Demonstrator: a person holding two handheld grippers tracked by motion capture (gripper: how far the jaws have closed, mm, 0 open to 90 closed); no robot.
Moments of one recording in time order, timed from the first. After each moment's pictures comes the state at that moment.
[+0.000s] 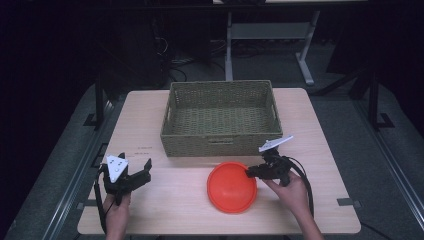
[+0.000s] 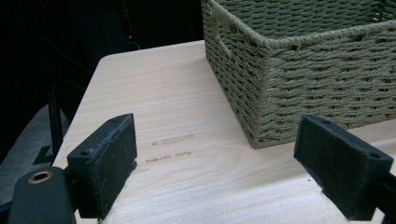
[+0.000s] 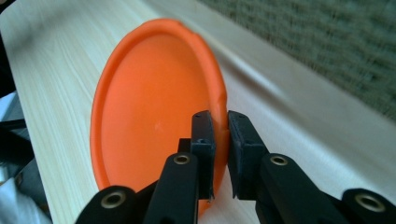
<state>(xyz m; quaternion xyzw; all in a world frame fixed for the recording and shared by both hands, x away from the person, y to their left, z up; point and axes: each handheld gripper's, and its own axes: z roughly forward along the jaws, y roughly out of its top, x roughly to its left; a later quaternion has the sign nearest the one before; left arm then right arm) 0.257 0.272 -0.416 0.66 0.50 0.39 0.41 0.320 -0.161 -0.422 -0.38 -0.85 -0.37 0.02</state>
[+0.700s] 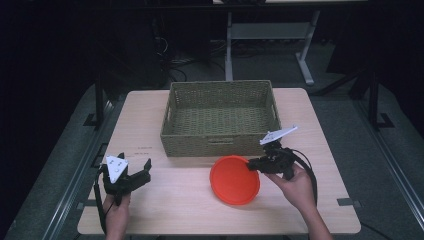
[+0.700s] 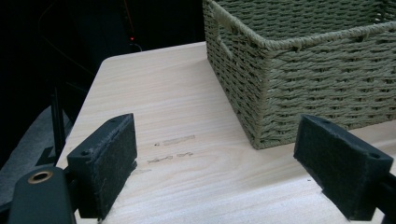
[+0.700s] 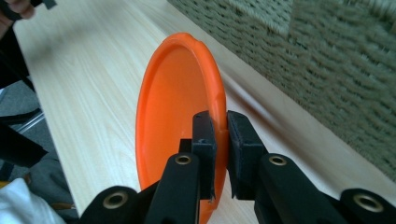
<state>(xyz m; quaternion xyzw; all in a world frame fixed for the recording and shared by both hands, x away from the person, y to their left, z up) 0.256 0.272 -0.416 0.66 0.50 0.39 0.40 0.314 -0.158 -0.375 -0.36 -0.86 -0.37 0.00</state>
